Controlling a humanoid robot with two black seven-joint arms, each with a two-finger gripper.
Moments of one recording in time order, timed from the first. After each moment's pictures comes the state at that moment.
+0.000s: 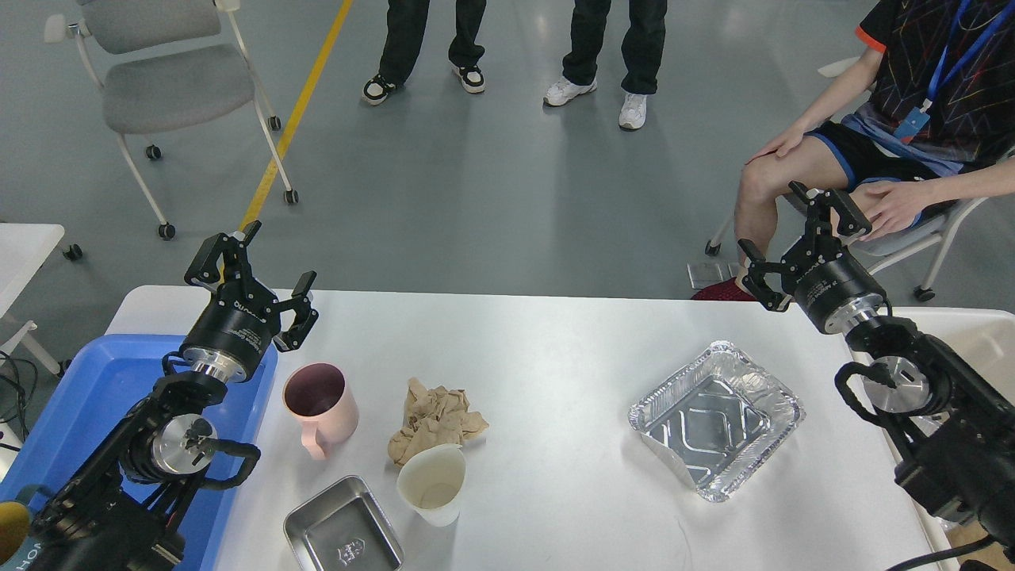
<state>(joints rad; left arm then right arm) -0.30 0.14 -1.26 -1.05 0.47 -0.23 -0.19 0.52 -0.34 1.16 0.84 -0.36 0.37 0.18</state>
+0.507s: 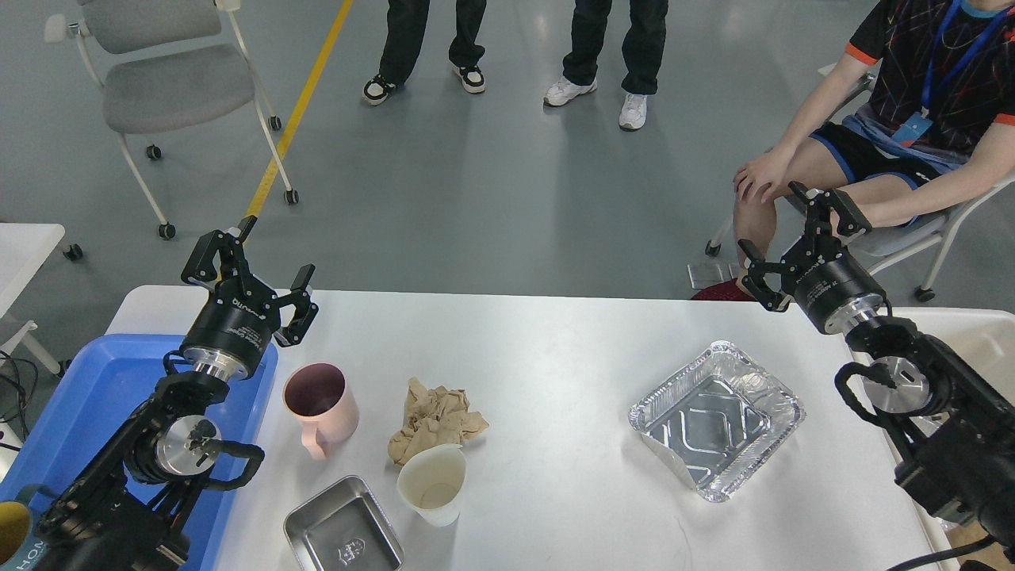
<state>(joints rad) -0.30 0.12 -1.26 -1.05 0.47 -0.24 -0.24 0.52 -0.34 1.16 0.84 -0.36 0.37 0.18</state>
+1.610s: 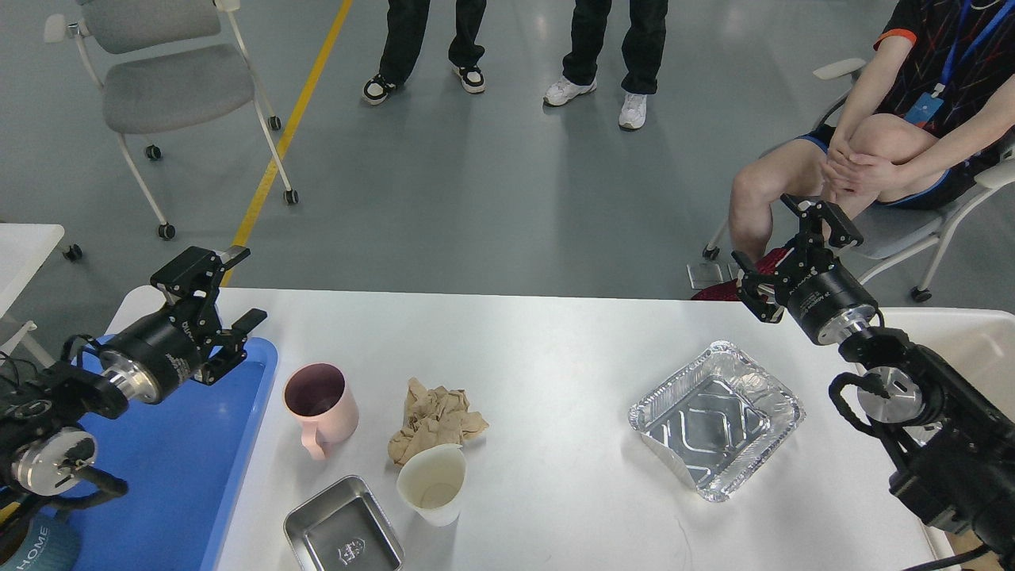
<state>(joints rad) -0.30 0.66 -0.89 -1.31 0.47 -0.17 -0.12 0.50 -0.33 1.16 0.84 -0.36 0.37 0.18</state>
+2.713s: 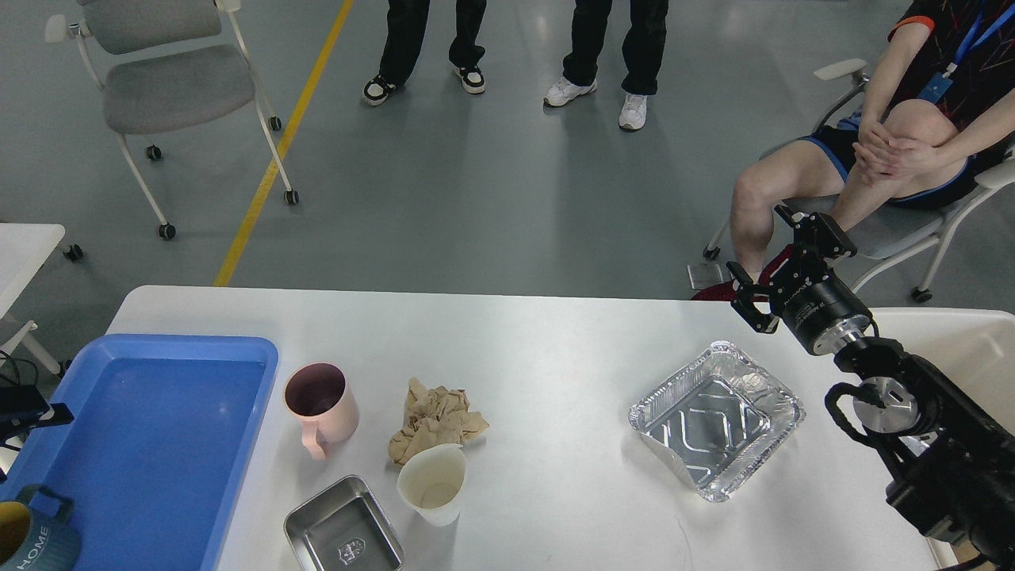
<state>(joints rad) -0.33 1.54 -0.48 -1.67 0.56 -0.35 0.07 0.48 -0.32 1.15 0.85 -0.36 0.38 0.18</state>
